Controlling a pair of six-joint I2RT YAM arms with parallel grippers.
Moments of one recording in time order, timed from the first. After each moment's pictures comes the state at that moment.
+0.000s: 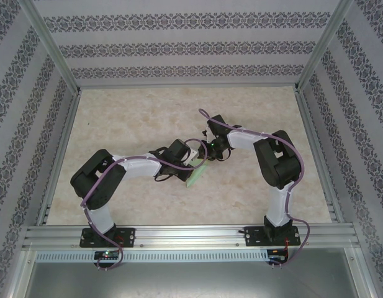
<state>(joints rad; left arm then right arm) -0.76 1.78 0.94 -0.18 0.18 -0.19 0.48 1.96 1.19 -0.46 -0.47 0.49</state>
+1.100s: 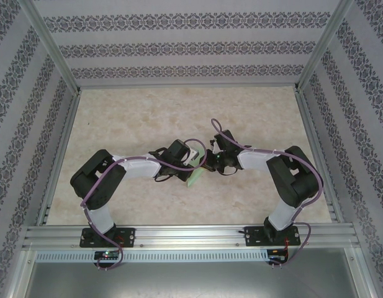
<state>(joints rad) -0.76 1.78 0.92 -0.15 0.18 -0.21 0.51 1.71 0.80 -0.08 -0.50 0.81</state>
